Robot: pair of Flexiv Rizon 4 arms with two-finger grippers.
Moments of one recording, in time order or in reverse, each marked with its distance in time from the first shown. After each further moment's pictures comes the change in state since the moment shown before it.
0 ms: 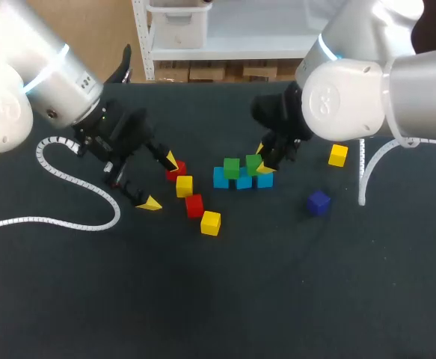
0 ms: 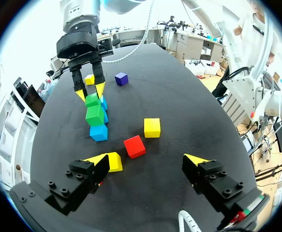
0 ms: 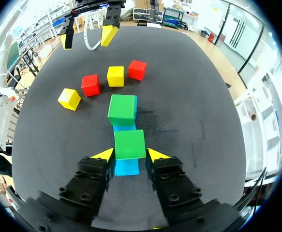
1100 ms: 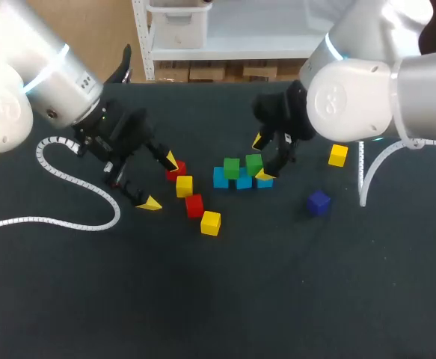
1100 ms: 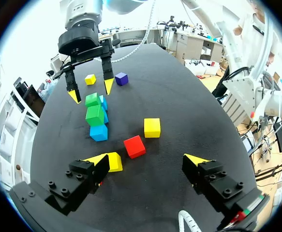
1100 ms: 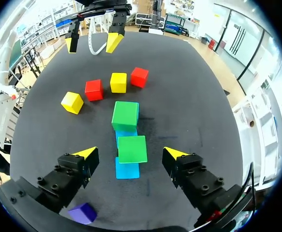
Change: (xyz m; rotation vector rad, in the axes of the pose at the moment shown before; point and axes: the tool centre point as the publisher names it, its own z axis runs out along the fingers) left arm 0.000 0.000 0.000 0.000 0.000 0.000; right arm -0.008 0.002 -0.004 0.015 -0.049 -0.039
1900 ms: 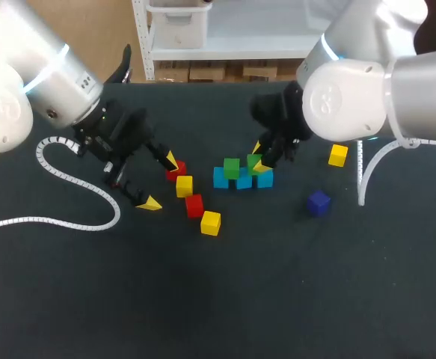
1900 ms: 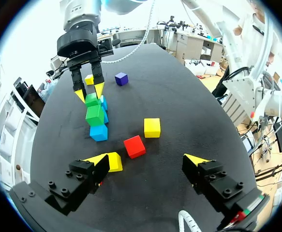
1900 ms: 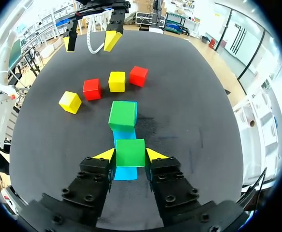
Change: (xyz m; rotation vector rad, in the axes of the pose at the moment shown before) left arm 0.000 0.000 0.000 0.000 0.000 0.000; right arm 0.001 -0.003 0.003 -0.002 0.010 0.005
